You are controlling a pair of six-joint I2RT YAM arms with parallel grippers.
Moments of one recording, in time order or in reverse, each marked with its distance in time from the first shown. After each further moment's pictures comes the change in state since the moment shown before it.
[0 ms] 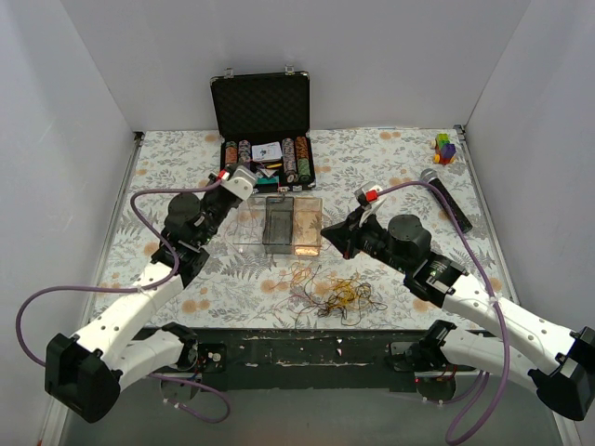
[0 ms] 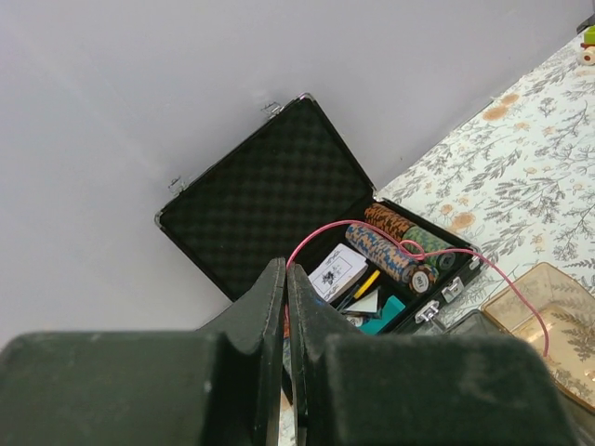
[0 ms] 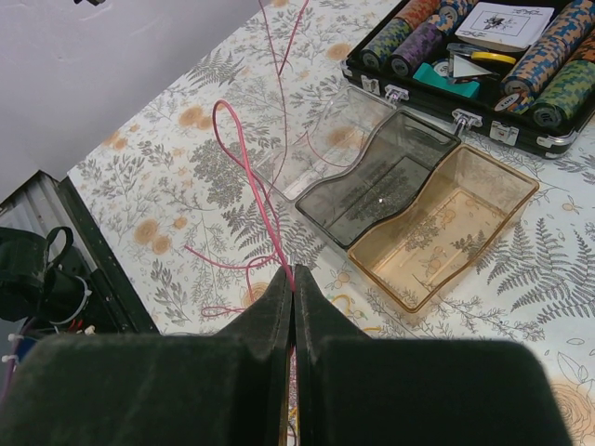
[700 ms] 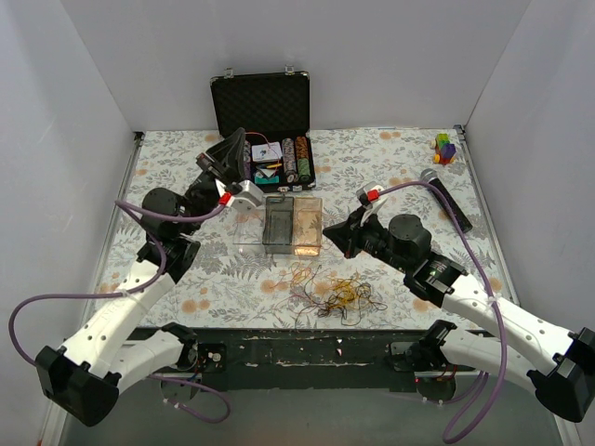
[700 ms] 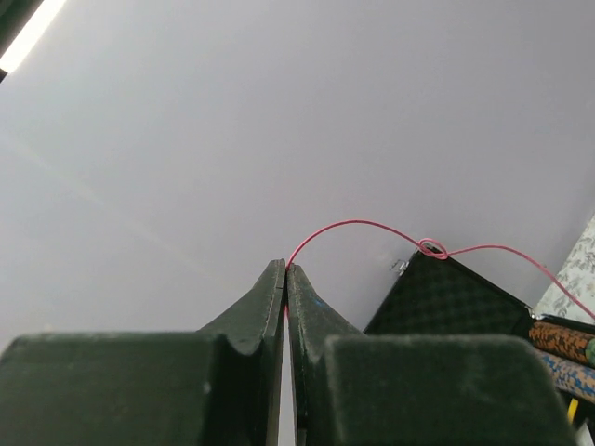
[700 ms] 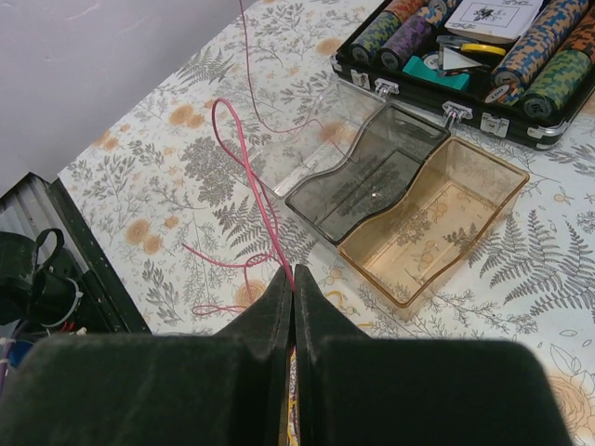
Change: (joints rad) left arm 0.003 -0.026 0.172 0.067 0.261 0.432; right arm -0.025 0.001 -0.012 0.010 -0.005 0.004
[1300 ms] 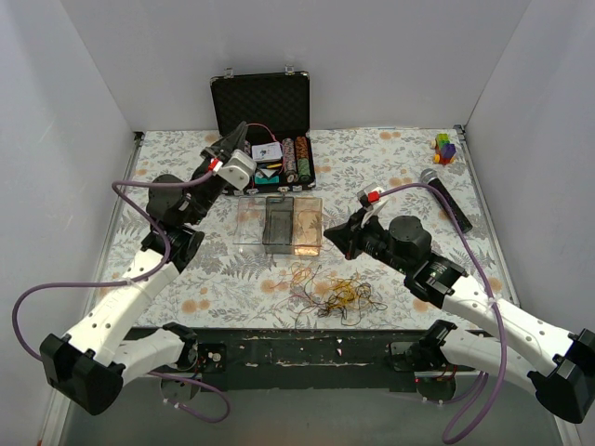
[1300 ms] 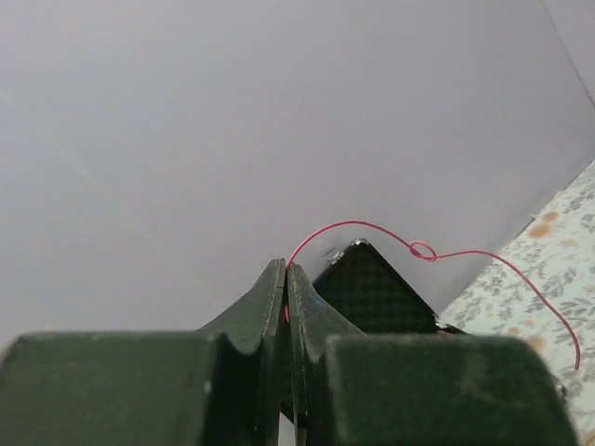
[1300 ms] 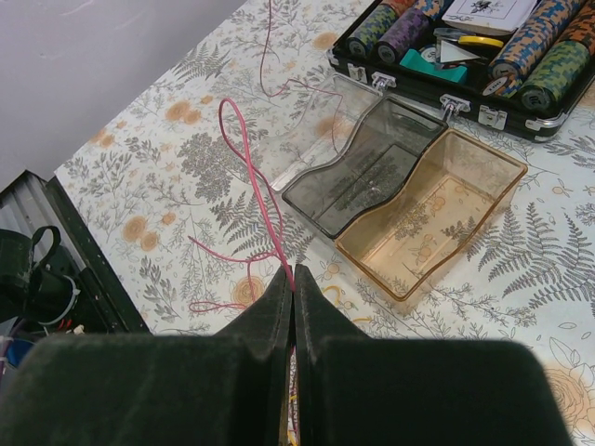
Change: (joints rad) left arm 0.000 0.093 0.087 -0.001 -0.089 -0.281; right arm -0.003 -0.008 -0.021 -0.002 0.000 0.003
